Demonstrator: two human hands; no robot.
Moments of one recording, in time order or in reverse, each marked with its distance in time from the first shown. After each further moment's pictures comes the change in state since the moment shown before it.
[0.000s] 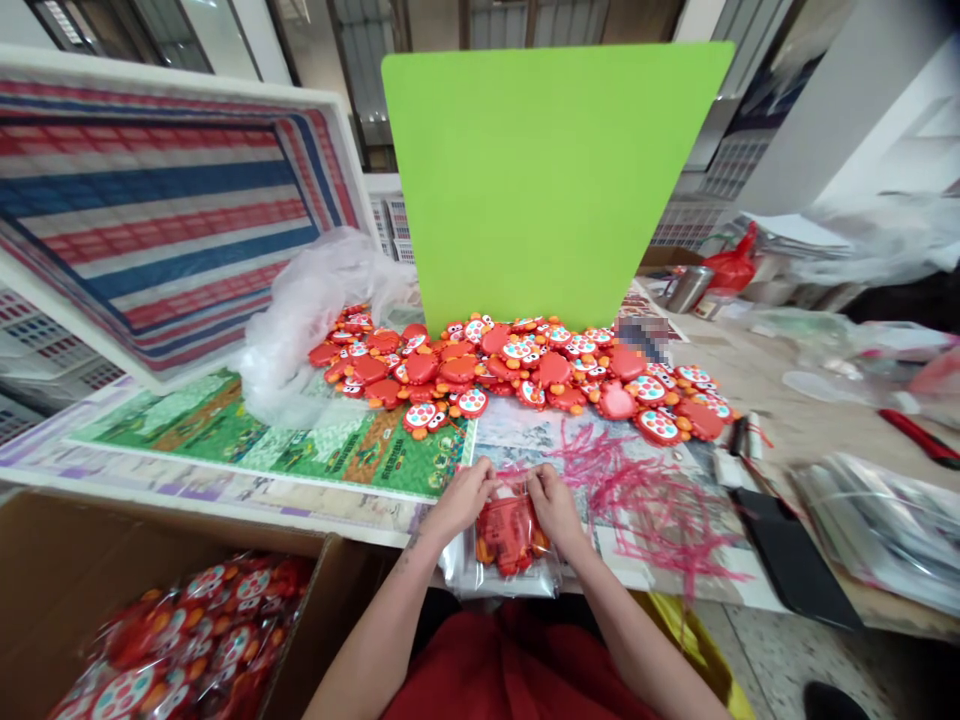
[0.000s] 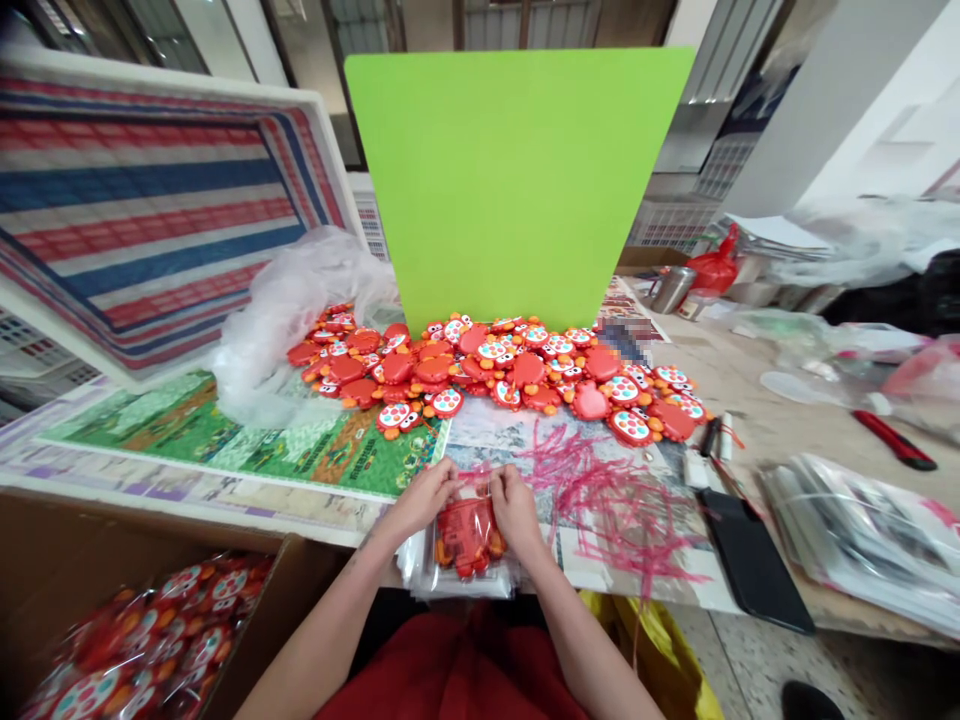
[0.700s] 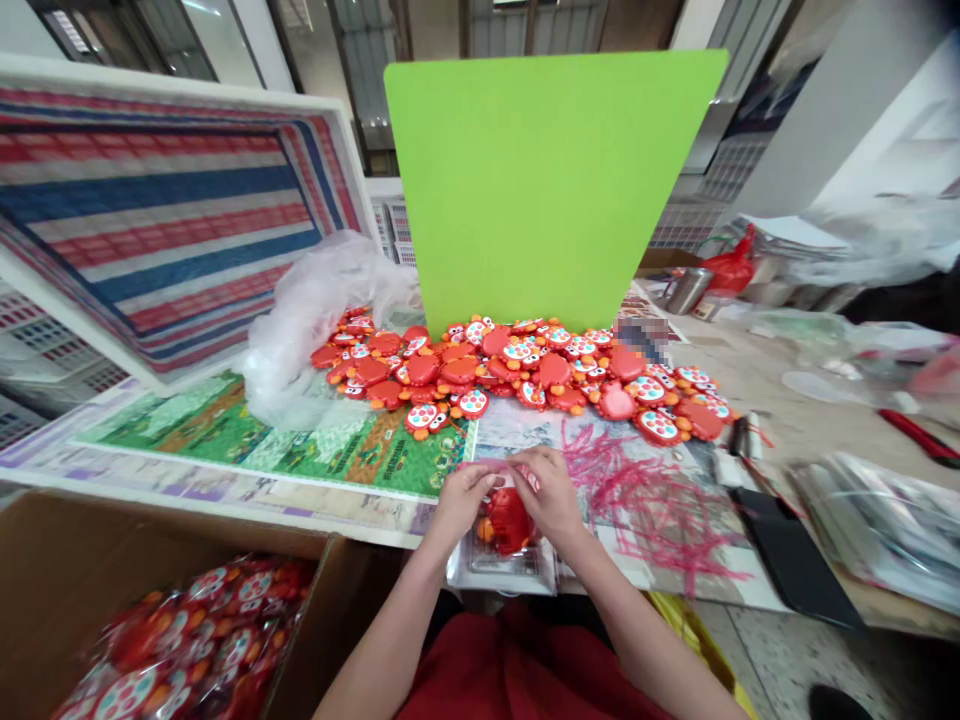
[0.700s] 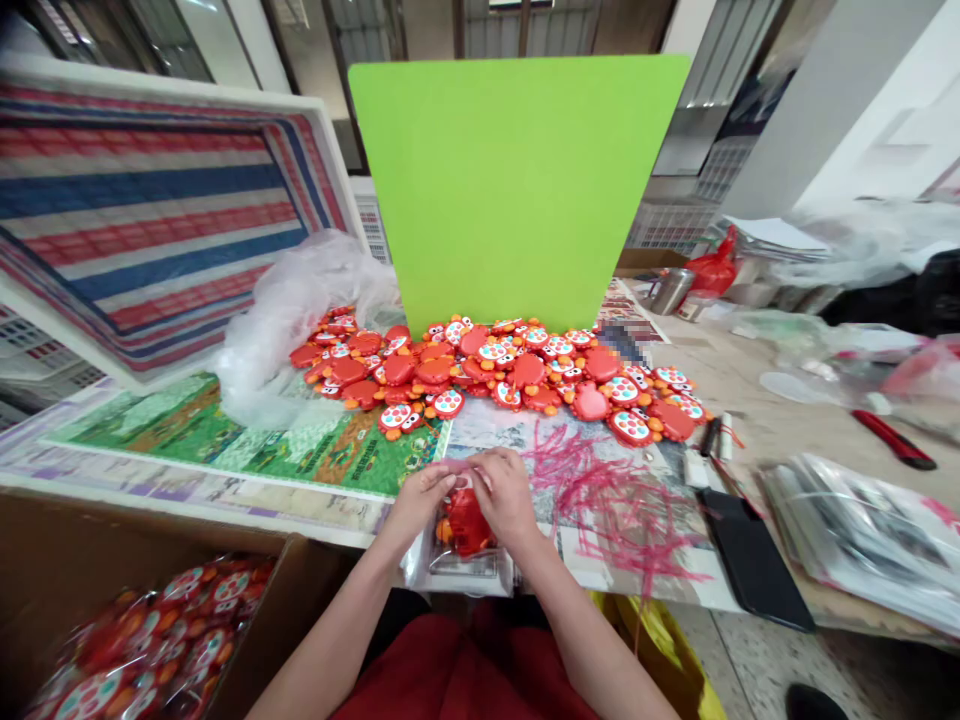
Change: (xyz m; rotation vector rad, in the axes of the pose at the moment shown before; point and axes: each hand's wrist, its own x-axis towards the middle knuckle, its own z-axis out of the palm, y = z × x) left_hand -0.006 -0.001 0.010 -0.577 0.176 -0.157; right_hand 0.007 -0.041 -0.006 -0.239 0.041 -0.553
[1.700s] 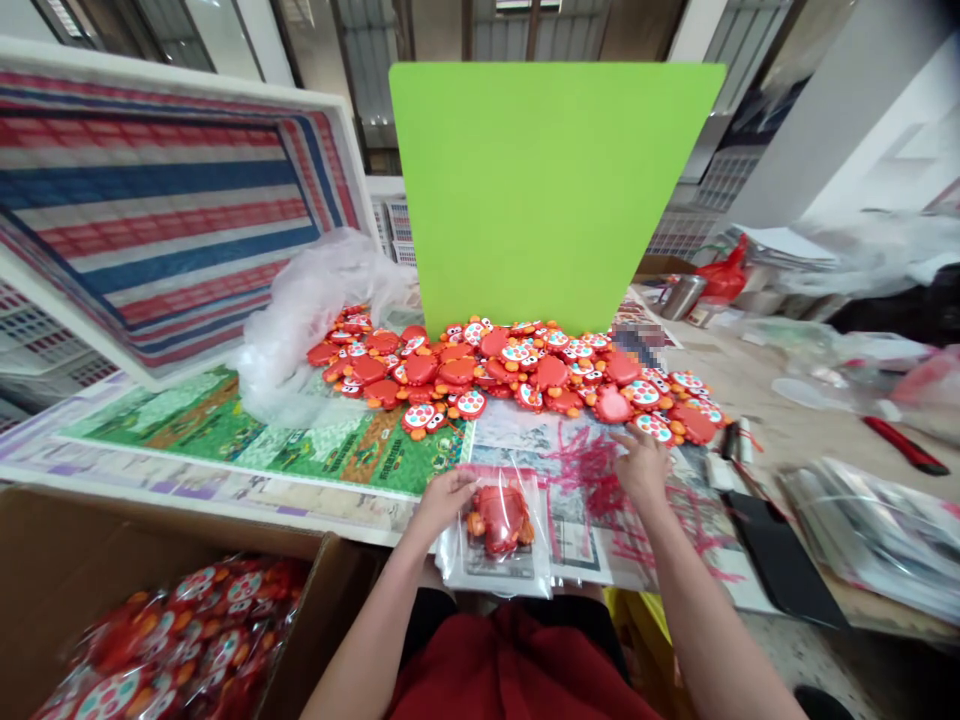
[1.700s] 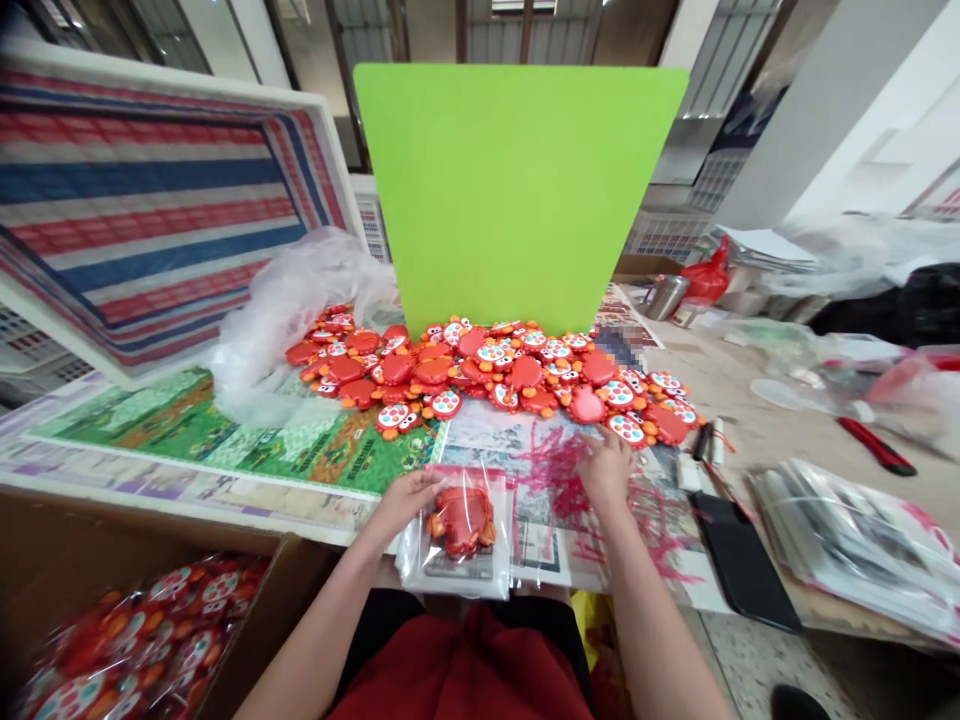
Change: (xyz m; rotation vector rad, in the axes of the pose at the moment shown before) left_hand 0.001 -0.026 -0.025 -0.038 0.003 -0.064; right_hand 0.001 0.144 -0.097 -0.664 0.139 0.437
